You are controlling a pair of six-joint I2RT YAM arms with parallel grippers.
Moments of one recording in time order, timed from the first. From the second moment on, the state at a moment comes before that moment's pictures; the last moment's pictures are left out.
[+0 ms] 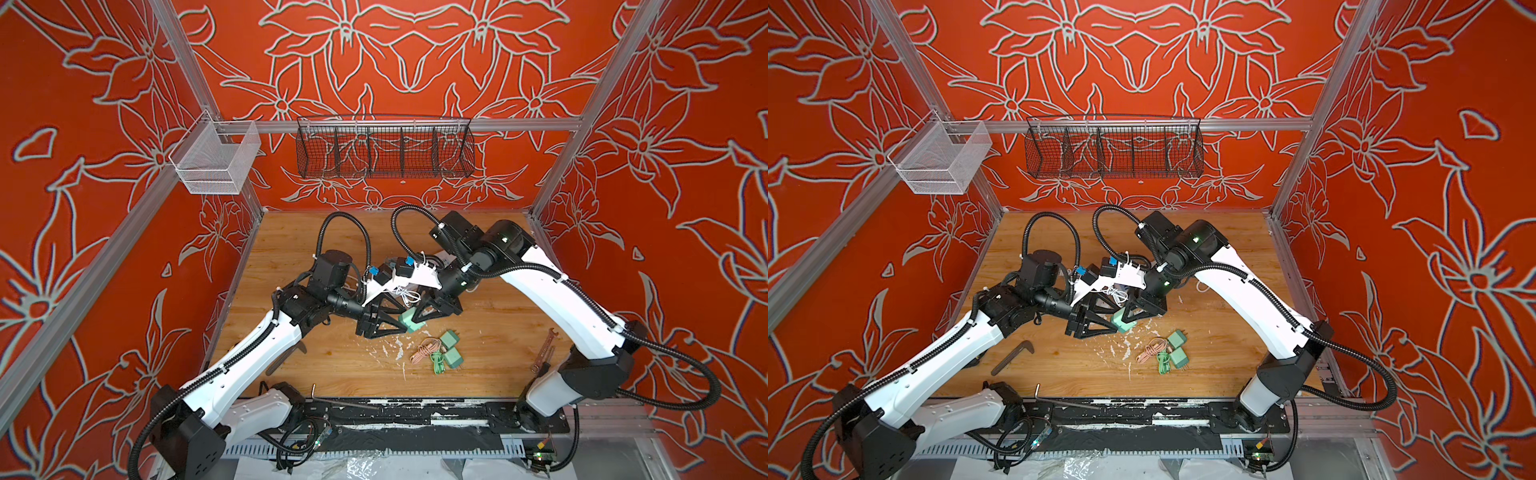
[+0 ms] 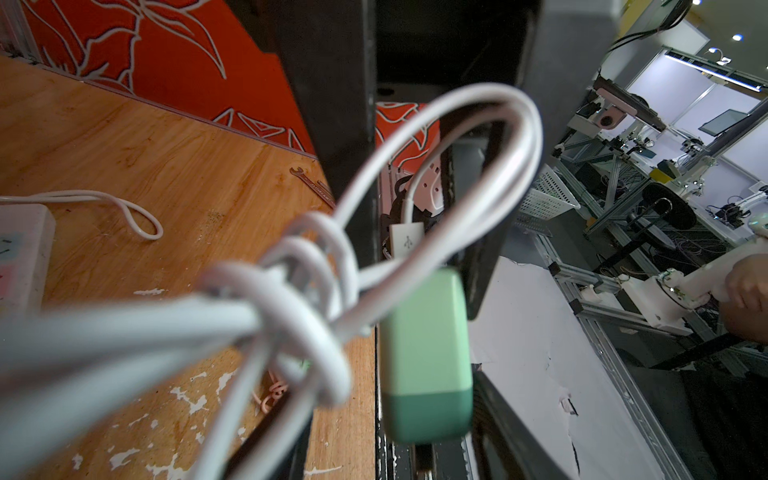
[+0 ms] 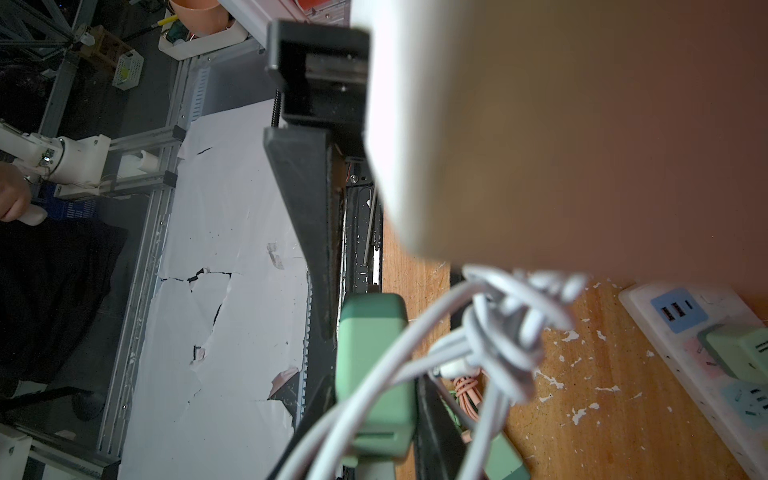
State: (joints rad) left arm -0.53 1.09 0.96 -0.44 1.08 0.15; right arm 0.79 1.60 1.91 -1.51 -0.68 -0.55
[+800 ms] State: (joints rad) left arm -0.54 0.94 0.79 -0.16 0.99 -0.02; right arm 0.80 1.56 1.82 -1.37 -0.66 -0.49
